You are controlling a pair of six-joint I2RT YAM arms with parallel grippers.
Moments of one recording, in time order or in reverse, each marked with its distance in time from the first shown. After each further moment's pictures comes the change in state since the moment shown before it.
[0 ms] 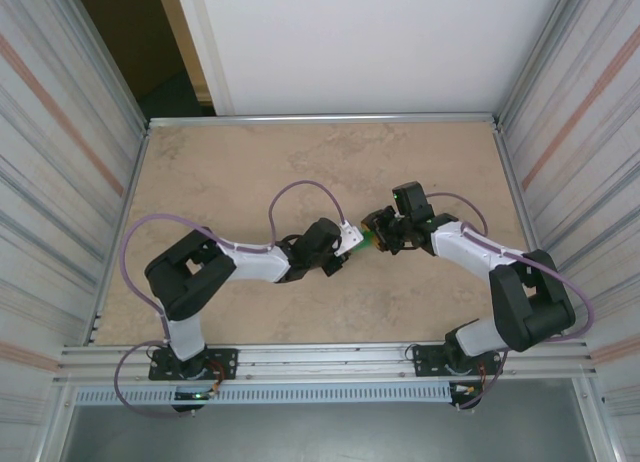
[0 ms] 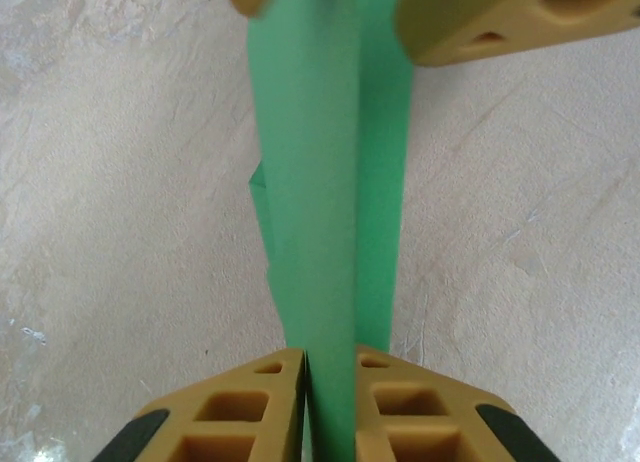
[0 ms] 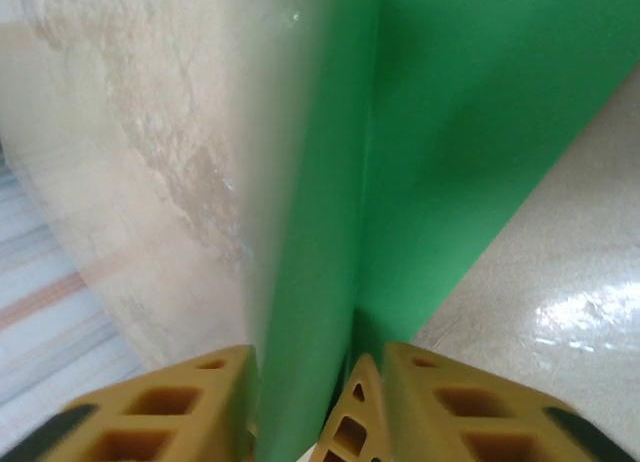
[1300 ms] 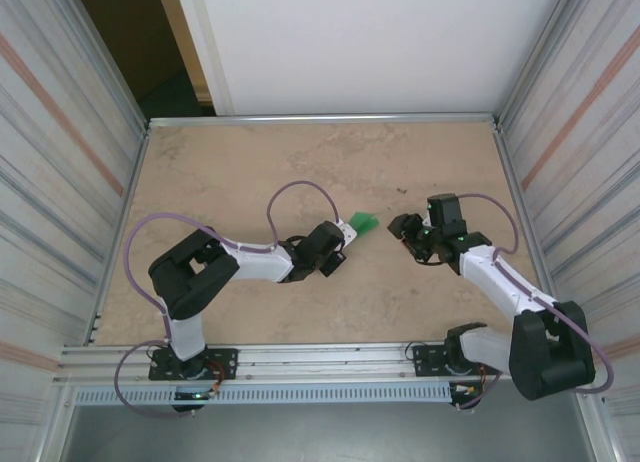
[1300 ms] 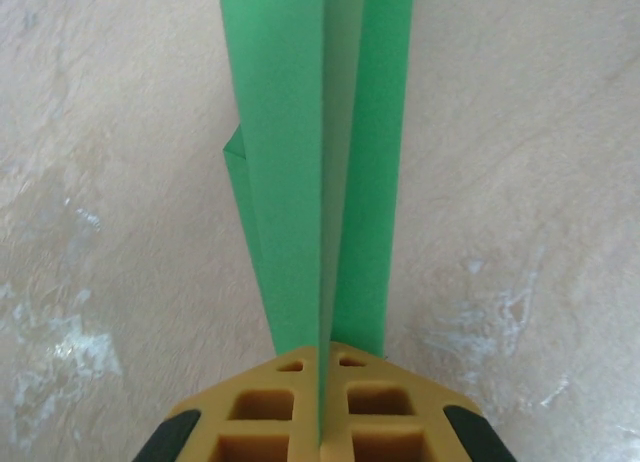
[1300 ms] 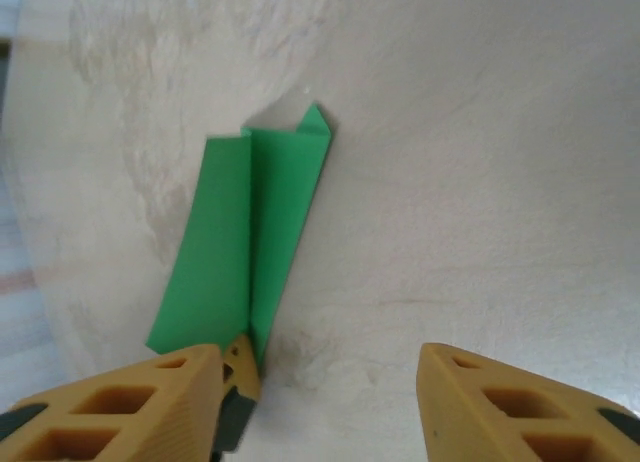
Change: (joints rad) left arm -0.014 0.014 0.023 -0.119 -0.174 -0.161; right arm -0.154 -0.253 -0.154 -0.051 0.016 -0.352
